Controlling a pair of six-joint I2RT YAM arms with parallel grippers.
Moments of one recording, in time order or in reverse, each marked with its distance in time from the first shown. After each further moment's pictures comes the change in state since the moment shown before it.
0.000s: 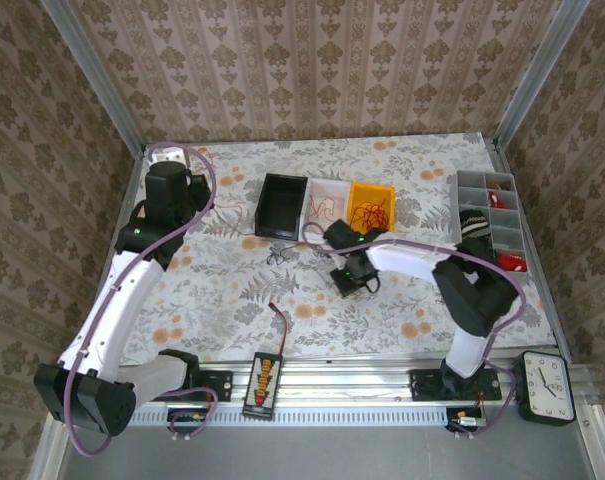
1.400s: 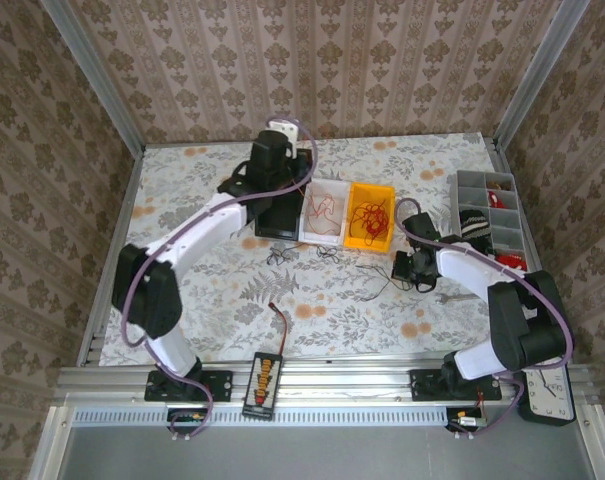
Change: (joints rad) left arm -0.335 0.647 0.338 0.388 0.212 -0.019; right arm -0.427 -0.299 -0.304 0.131 -0.037 0.307
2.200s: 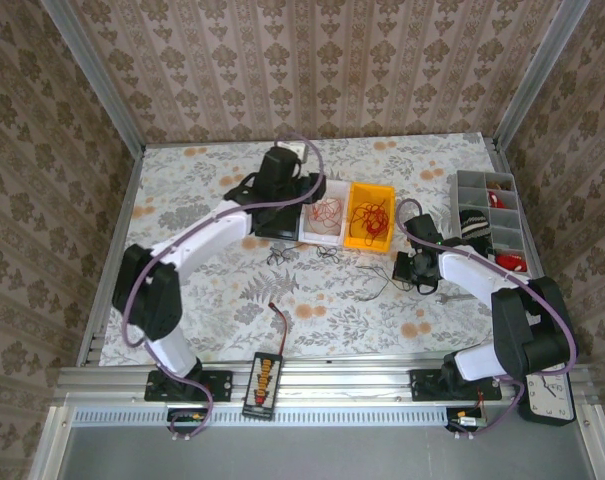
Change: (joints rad) left arm -0.018 -0.093 -0.126 -0.149 -0.006 -0.007; right arm 0.000 -0.030 -0.016 0.009 -0.004 -0.005
